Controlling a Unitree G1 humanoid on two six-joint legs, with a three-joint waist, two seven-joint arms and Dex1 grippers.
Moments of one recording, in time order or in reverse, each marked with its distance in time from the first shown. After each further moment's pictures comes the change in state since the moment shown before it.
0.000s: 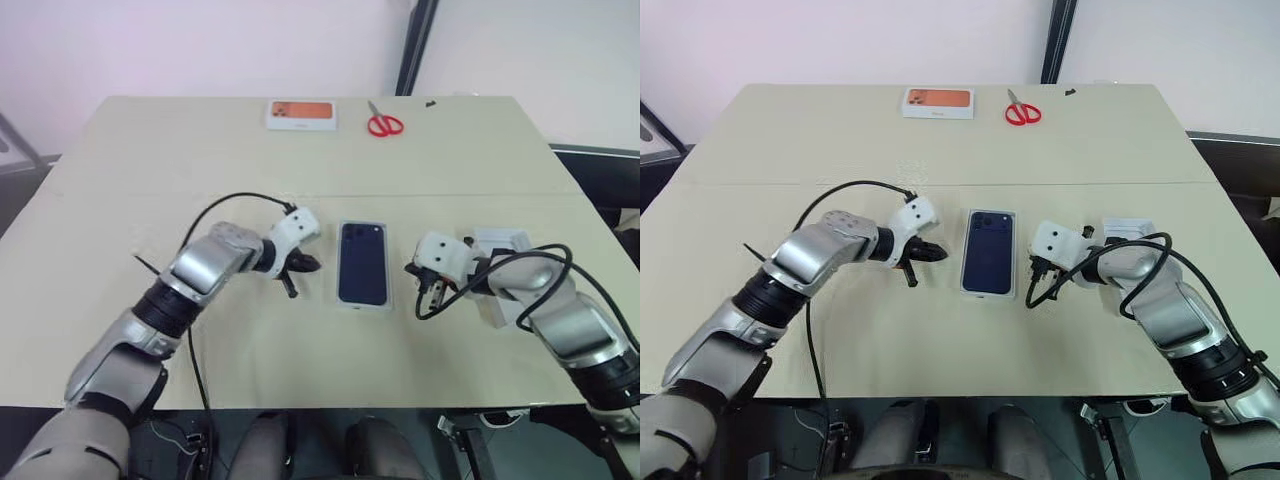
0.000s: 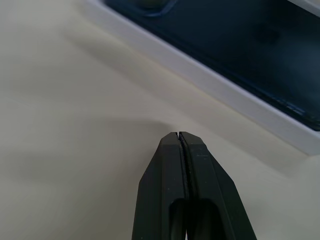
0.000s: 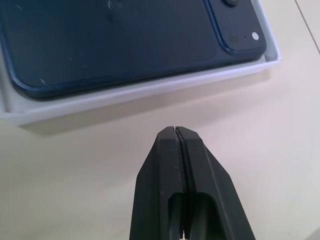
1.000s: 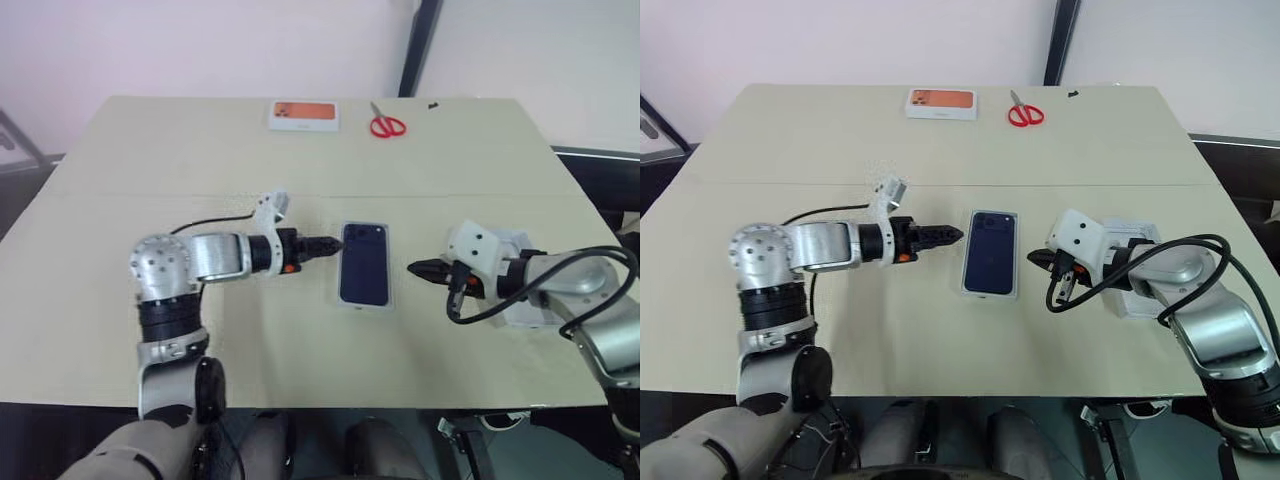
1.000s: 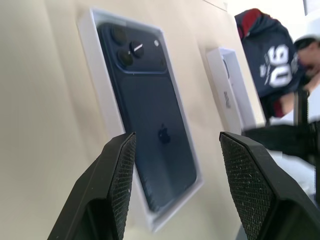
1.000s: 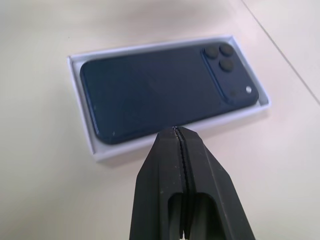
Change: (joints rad) left arm 0.061 -0.299 0.842 -0.131 -0.916 0.815 0.932; right arm 0.094 -0.024 -0.225 -0.177 0.274 0.080 0.085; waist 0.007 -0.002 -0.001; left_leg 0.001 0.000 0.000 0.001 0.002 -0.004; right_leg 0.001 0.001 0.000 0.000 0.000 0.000
